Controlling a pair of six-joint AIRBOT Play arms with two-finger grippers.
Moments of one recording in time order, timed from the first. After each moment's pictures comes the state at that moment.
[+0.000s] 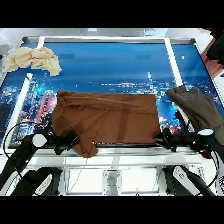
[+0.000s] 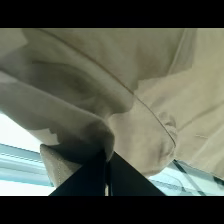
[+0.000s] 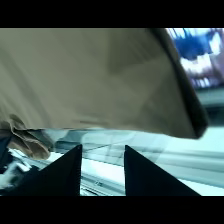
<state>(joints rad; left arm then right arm) -0.17 -0.68 0.28 1.09 -0.96 -2.13 -0.55 -1.00 0.28 -0.78 1.28 1.34</state>
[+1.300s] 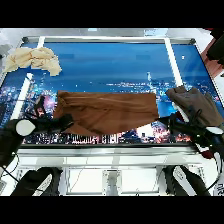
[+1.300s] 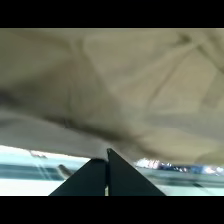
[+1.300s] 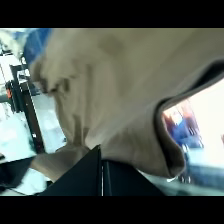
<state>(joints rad) -0.17 -0.68 0.65 1.24 -1.06 -2.00 -0.55 -0.89 0.41 -0.40 1.28 1.08</state>
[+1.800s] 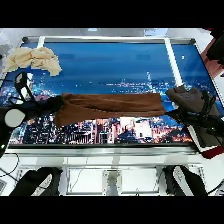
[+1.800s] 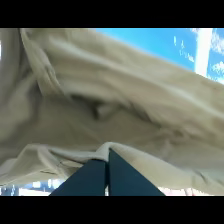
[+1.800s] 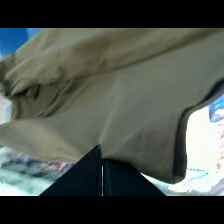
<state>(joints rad) -0.17 -0.75 0.84 1.45 -0.93 -1.99 -0.52 -0.82 0.63 -0.65 1.28 1.19</state>
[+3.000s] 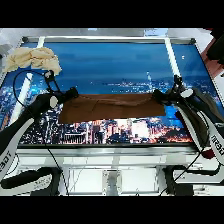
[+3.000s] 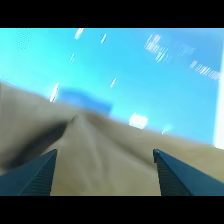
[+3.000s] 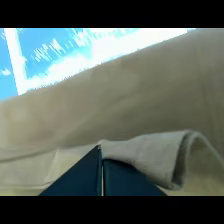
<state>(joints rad) -0.17 -1.31 0.92 1.54 -0.37 -1.99 -0.11 -1.43 0.98 -0.83 0.68 1.31</state>
